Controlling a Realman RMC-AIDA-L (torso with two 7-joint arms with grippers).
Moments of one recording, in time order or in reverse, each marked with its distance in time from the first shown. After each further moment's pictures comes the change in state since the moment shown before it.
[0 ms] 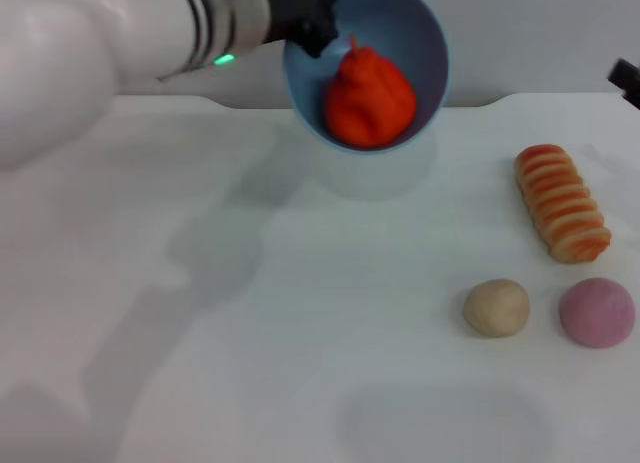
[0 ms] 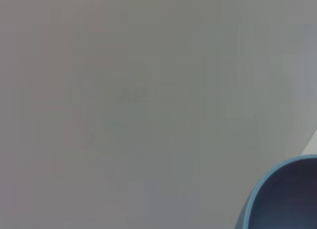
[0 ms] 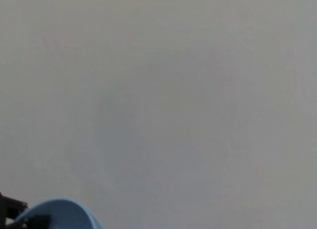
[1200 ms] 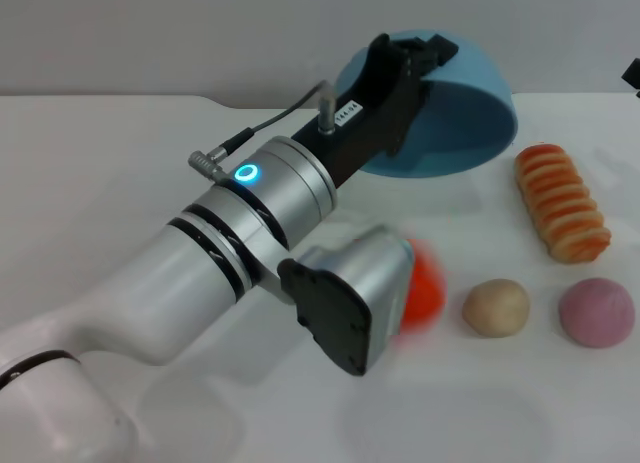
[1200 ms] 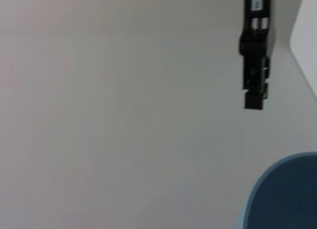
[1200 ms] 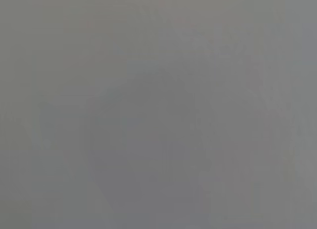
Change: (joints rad) left arm 0.430 -0.013 0.522 0.045 0.190 -0.900 0.913; right arm 0.000 0.001 0.016 0.070 0.075 -0.029 -0.005
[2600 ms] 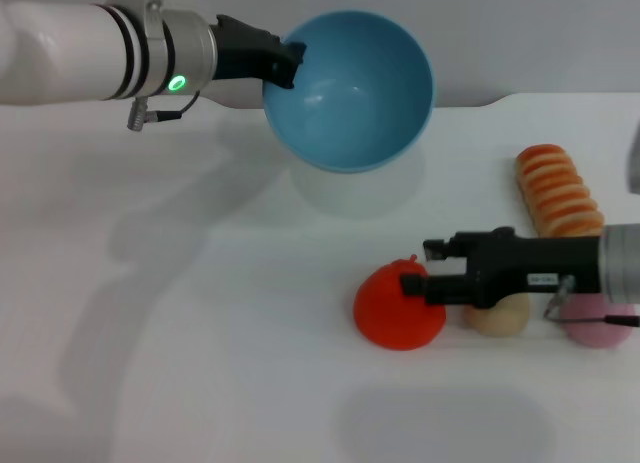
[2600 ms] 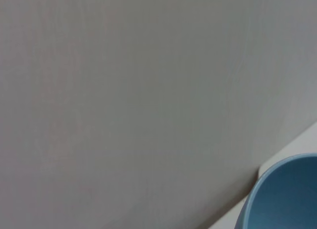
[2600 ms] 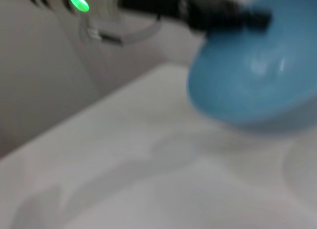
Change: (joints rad) left arm -0.427 0.014 -0.771 -0.226 -0.641 1.044 -0.756; right arm 0.149 -0.002 -0.331 -0.122 -0.598 -0.133 0.298
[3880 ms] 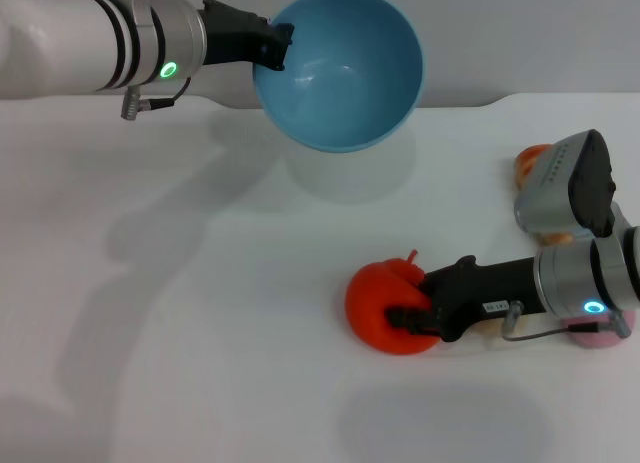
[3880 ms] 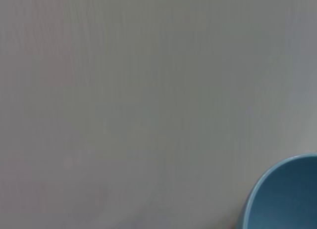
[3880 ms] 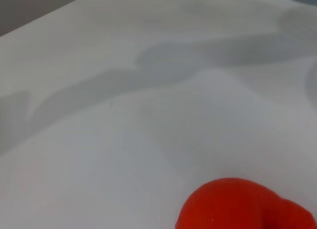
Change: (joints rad) left arm -0.002 0.001 -0.018 -0.010 -0.001 -0.044 -0.006; right arm 0.085 0.001 -0.233 0.054 -0.101 0.199 0.054
